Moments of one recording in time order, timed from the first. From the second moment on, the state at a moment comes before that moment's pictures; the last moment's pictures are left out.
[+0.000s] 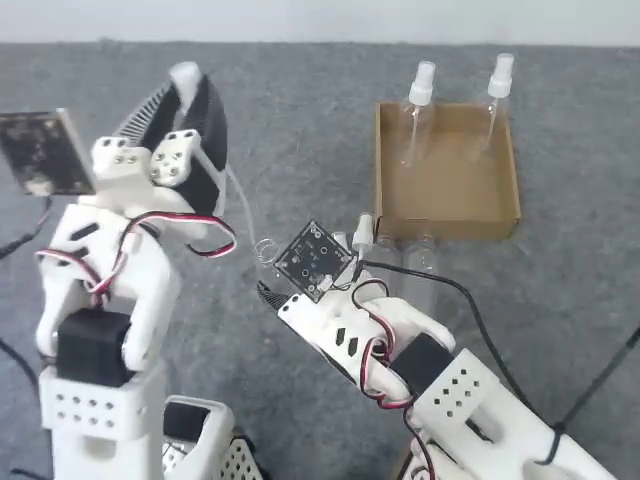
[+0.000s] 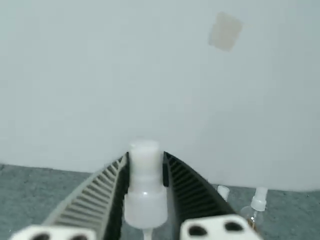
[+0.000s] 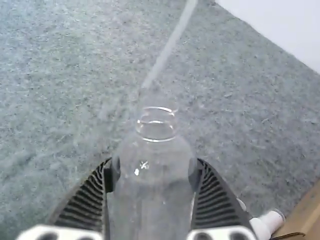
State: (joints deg) left arm 3.0 -53.3 23.5 48.3 19.4; right arm -49.2 -54.3 62.1 31.3 6.5
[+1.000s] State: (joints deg) left arm 8.2 -53.3 32.8 58.1 17.6; right arm -45.5 -54.3 62.1 28.8 2.3
